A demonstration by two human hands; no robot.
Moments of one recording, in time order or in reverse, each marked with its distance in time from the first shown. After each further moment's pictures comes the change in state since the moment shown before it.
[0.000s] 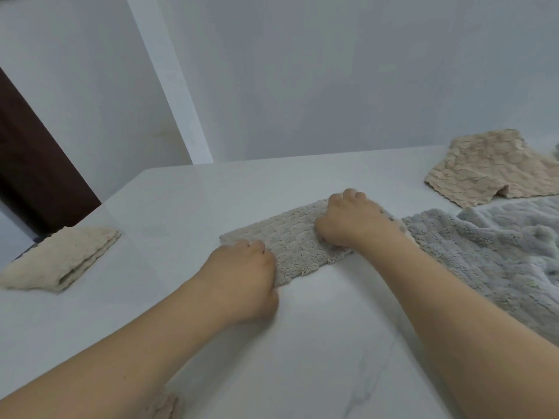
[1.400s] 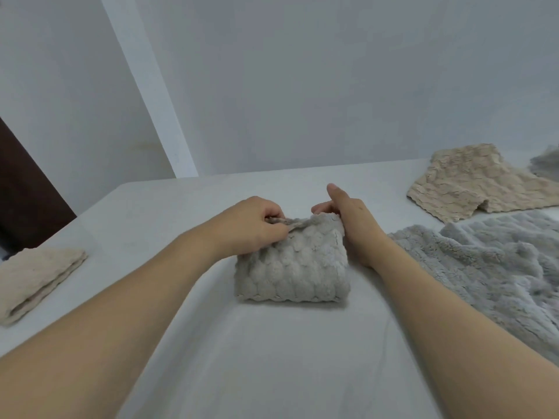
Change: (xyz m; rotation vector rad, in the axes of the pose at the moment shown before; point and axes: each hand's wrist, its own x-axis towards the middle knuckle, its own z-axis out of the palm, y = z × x) left_hand 0.093 -0.024 -0.031 -0.846 0.088 -0.020; right_hand 0.023 0.046 0.009 1.287 0.085 -0.040
